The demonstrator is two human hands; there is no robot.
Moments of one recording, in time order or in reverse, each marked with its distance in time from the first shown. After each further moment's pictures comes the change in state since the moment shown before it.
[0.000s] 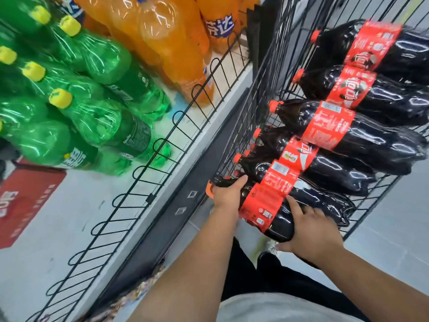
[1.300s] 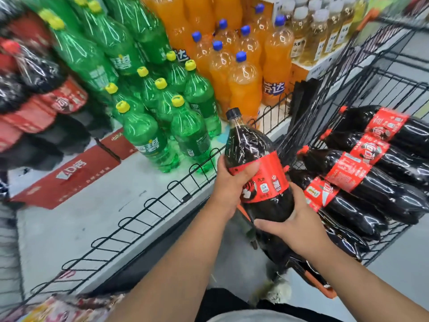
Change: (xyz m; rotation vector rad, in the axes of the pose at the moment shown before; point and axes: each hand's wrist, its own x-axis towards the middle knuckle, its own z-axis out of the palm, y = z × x) left_hand -0.119 0.041 -0.133 -0.539 -0.431 0.753; right_hand -0.087 -0.101 -0.079 0.910 0.411 -0.379
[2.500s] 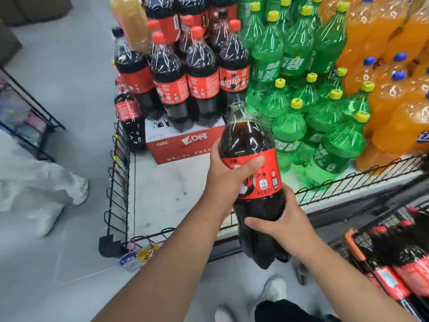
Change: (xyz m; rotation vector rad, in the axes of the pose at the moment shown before) left_hand -0.126 0.148 -0.309 -0.056 0.343 0.294; right_hand -0.059 -0.186 0.284 0.029 -0.384 -0.182
